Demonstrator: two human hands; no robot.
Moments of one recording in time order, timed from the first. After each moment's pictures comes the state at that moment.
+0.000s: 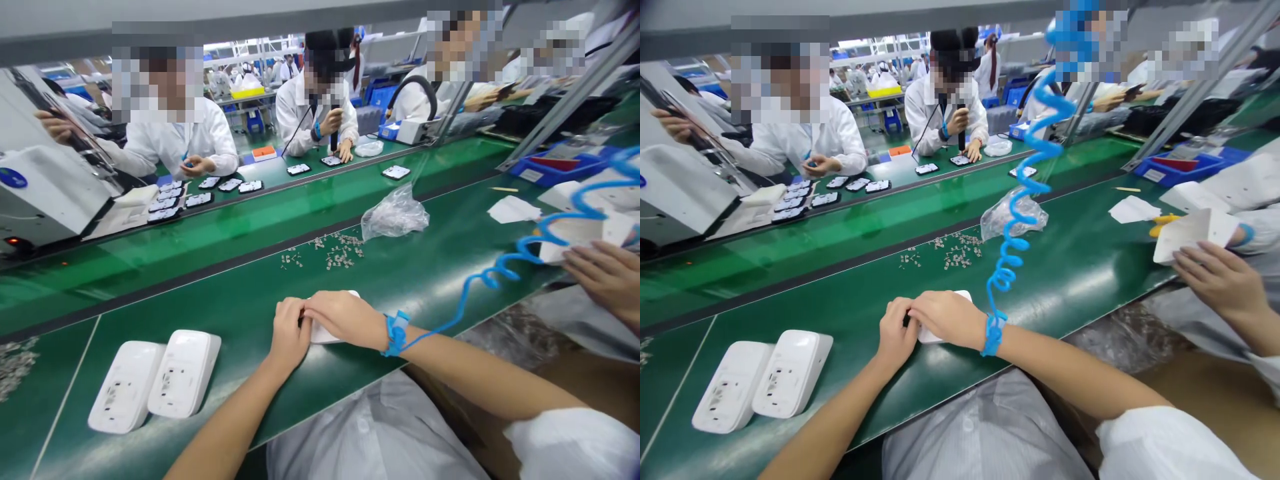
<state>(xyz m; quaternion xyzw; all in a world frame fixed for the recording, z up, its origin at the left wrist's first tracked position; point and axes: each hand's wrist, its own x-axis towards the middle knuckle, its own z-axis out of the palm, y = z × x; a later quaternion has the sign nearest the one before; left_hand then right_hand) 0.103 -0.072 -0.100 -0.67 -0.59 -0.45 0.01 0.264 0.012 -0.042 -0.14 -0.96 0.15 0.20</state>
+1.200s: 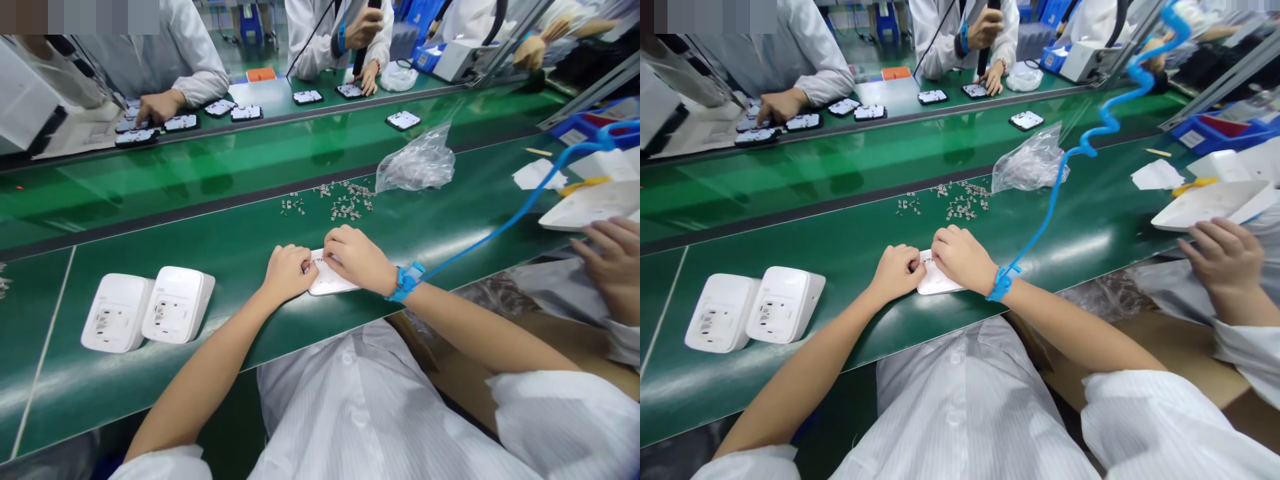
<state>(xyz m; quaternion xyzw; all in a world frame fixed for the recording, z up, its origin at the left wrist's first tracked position) 0.103 -0.058 -0.081 -0.70 -0.67 -0.22 -0.15 0.281 0.030 -0.055 -0.21 -0.97 0.07 0.14</state>
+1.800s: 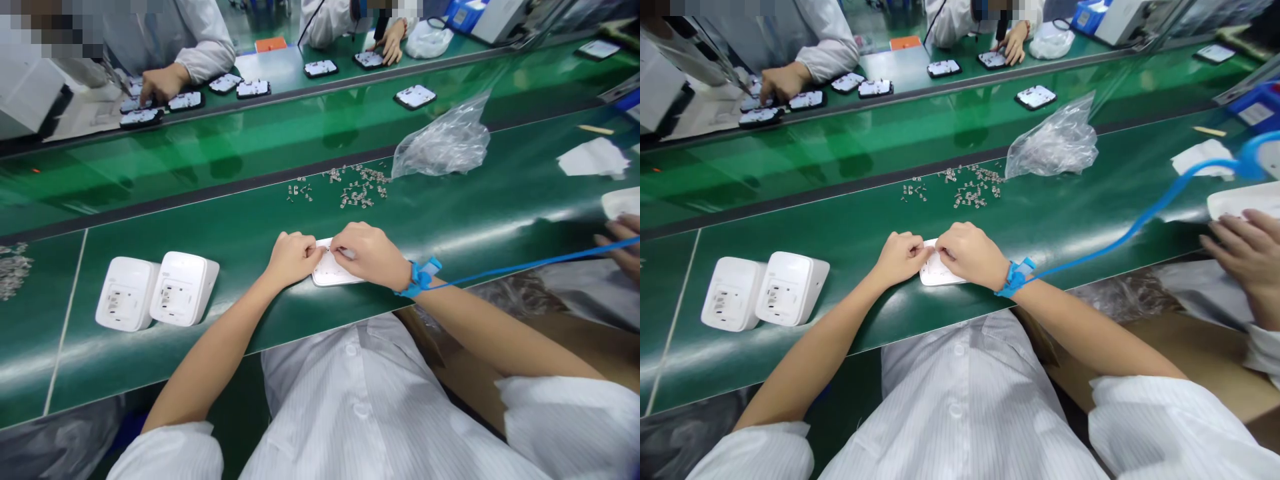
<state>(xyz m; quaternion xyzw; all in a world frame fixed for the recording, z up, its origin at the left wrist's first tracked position) 0.099 -0.050 -0.079 -0.67 -0.68 -0.22 -0.21 0.290 0.028 -0.064 -0.19 -0.95 0.15 0.21</state>
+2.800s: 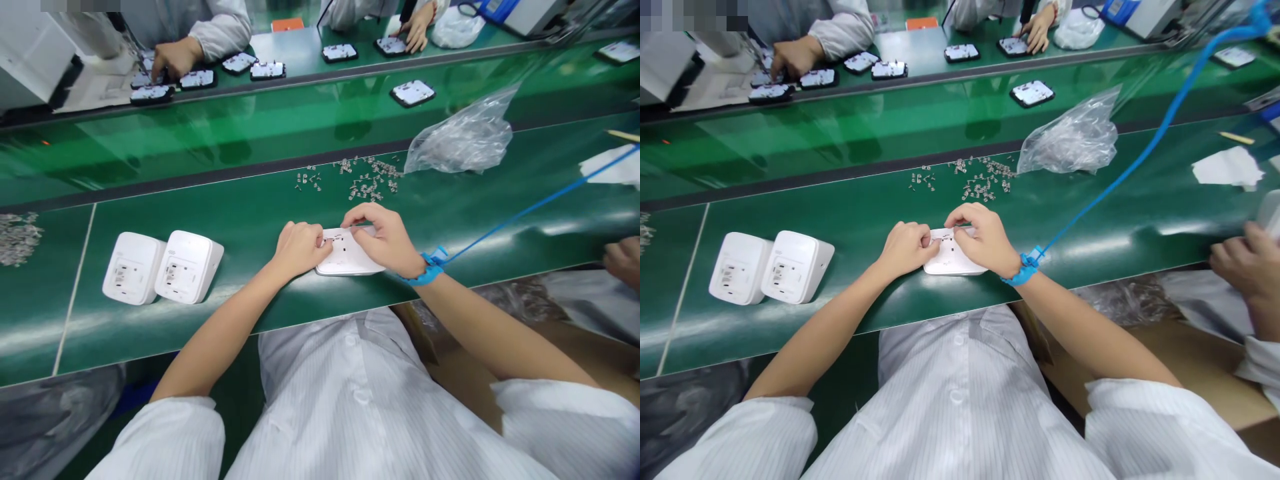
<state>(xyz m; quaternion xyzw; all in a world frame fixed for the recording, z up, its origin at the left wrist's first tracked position) 0.112 -0.053 -0.070 -0.66 -0.72 -0.16 -0.16 0.291 0.035 -0.057 -0.23 -0.84 0.35 0.34</state>
